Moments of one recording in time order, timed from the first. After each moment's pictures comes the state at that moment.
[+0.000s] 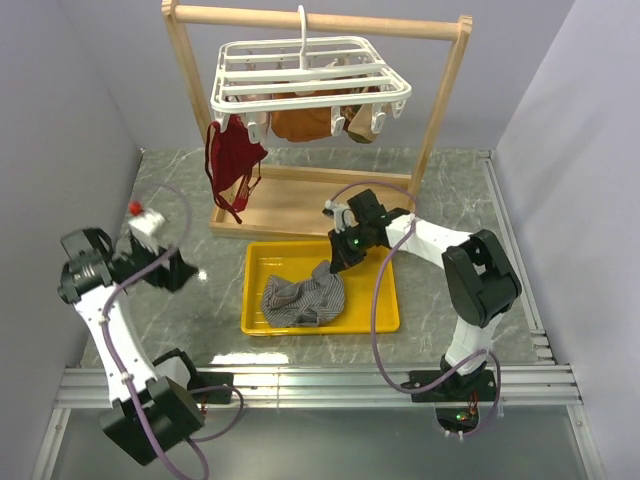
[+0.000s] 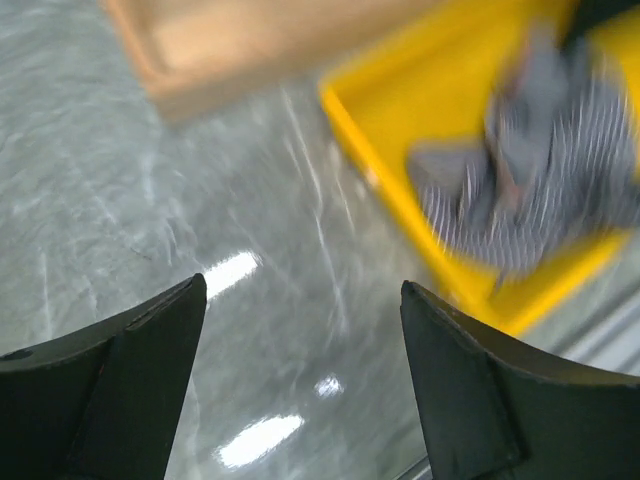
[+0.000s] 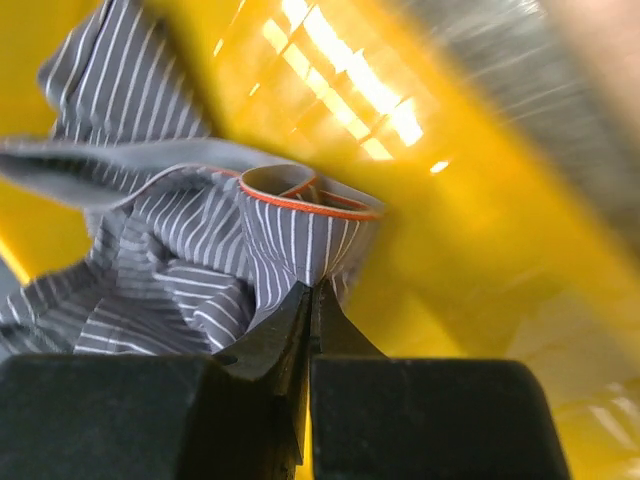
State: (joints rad) left arm 0.60 0.95 0.96 -0.96 0.97 0.68; right arm 0.55 1.79 1.15 -0.45 -0.54 0.03
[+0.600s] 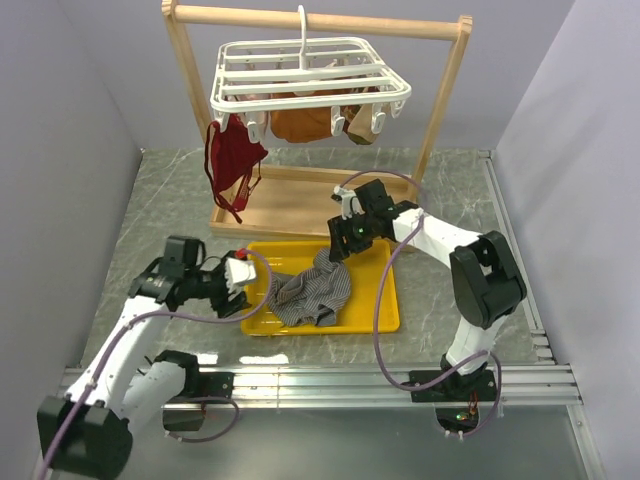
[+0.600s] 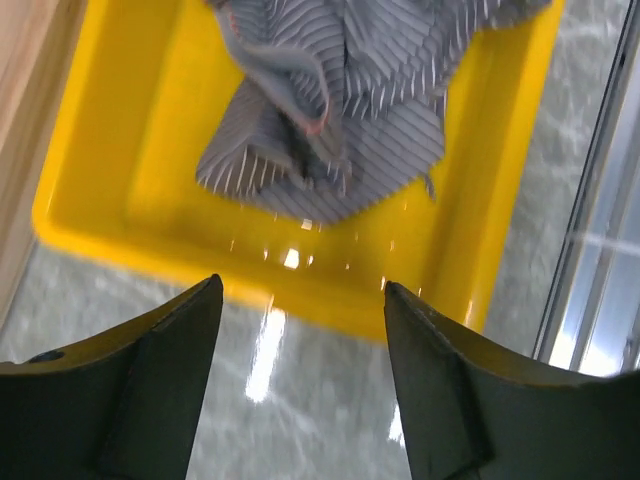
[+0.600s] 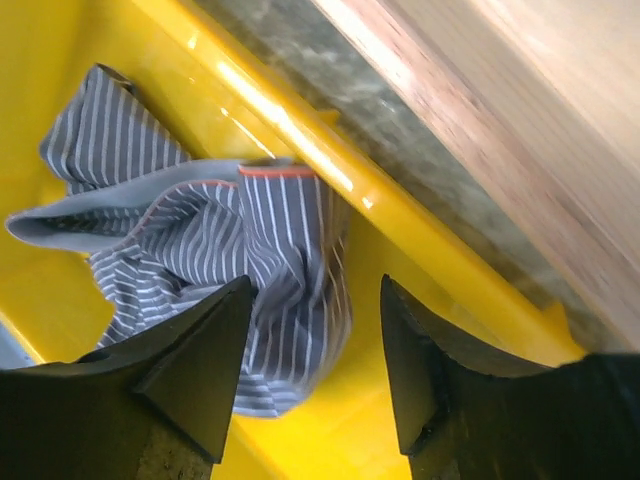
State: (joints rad) left arm -0.15 0.86 0.65 -0.76 0.76 0.94; right arm 0.49 1.78 1.21 -0.43 -0.46 0.07
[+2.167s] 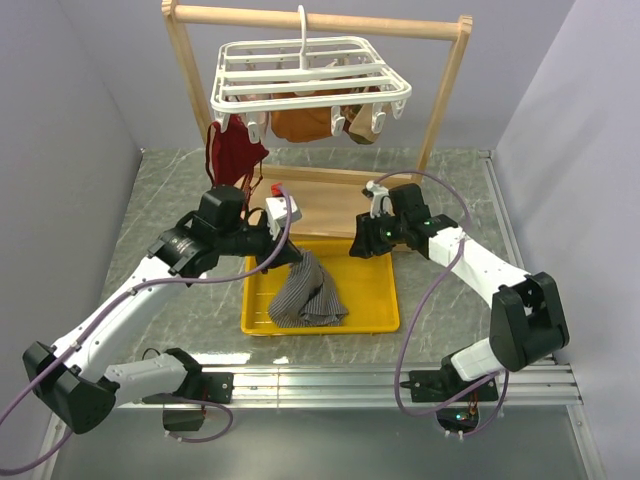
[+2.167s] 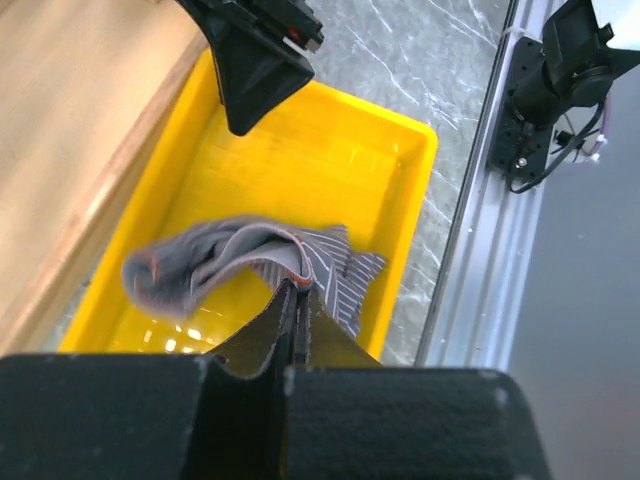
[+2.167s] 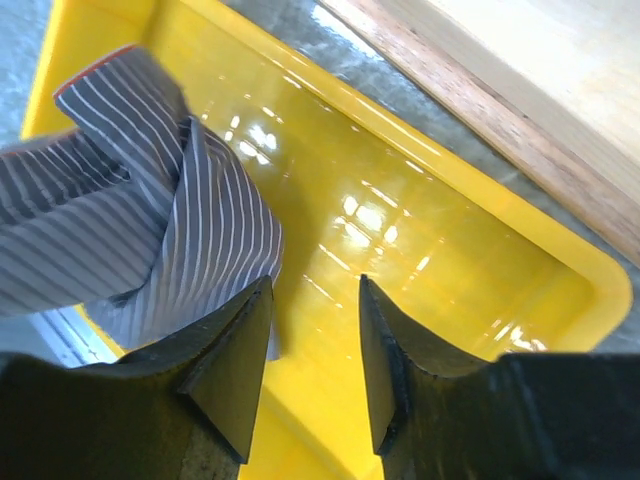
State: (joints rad) left arm -0.61 1.13 1.15 -0.57 0.62 0.19; right arm 0.40 1.45 1.00 -0.39 -0.46 0.13
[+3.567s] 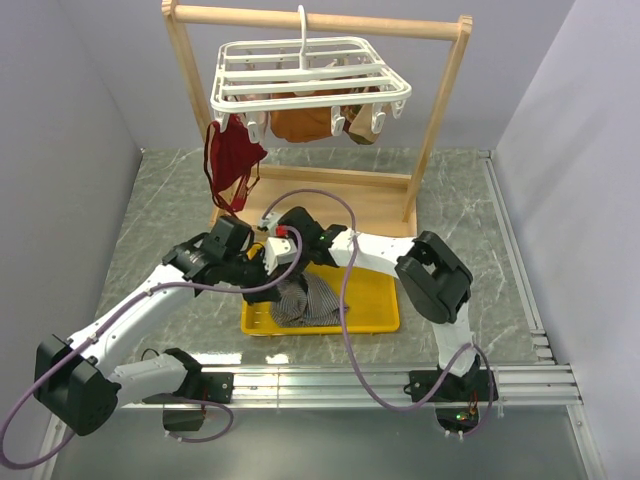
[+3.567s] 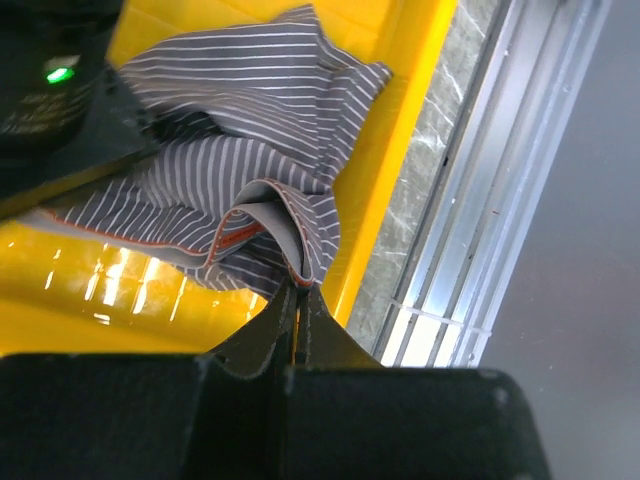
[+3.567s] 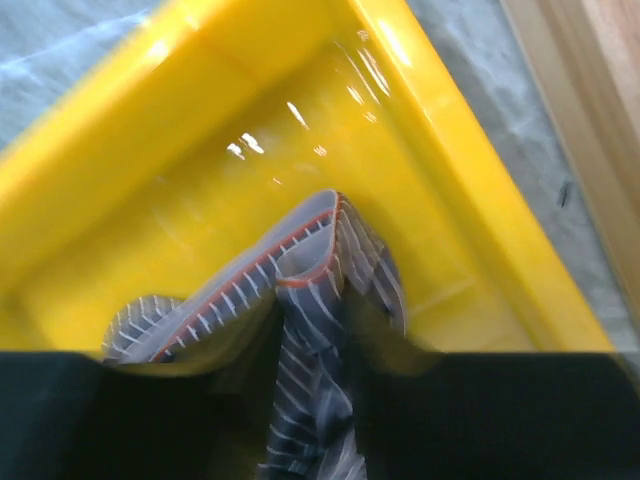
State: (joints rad) left arm -0.57 1.11 0.90 -0.75 0.61 0.34; right arm 0.88 2.00 1.40 -0.25 -0.20 0.00
